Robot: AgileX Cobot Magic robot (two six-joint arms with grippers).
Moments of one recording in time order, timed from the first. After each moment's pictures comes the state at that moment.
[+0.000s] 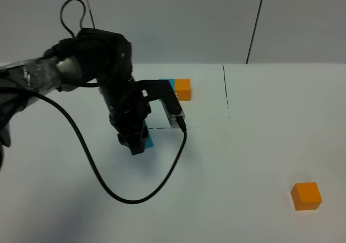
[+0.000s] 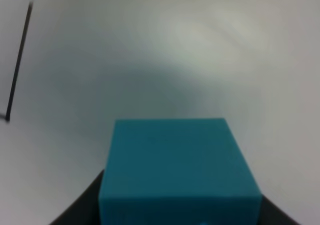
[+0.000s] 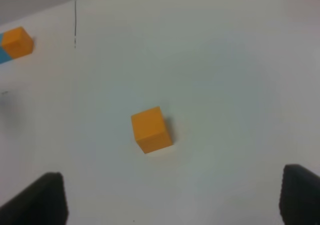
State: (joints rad) left arm -0.47 2.18 -1.74 -0.08 1.09 0.89; right arm -0.08 -0.01 -0.49 0.08 1.06 0.09
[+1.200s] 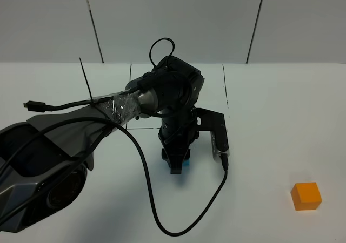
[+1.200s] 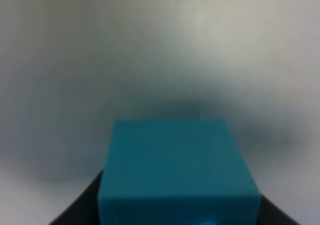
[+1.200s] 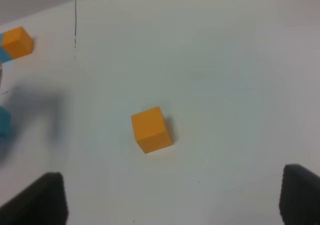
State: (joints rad) left arm -0.66 2.45 -2.04 0.07 1.16 0.90; right arm -0.08 -0.01 -0.49 0.08 1.06 0.09
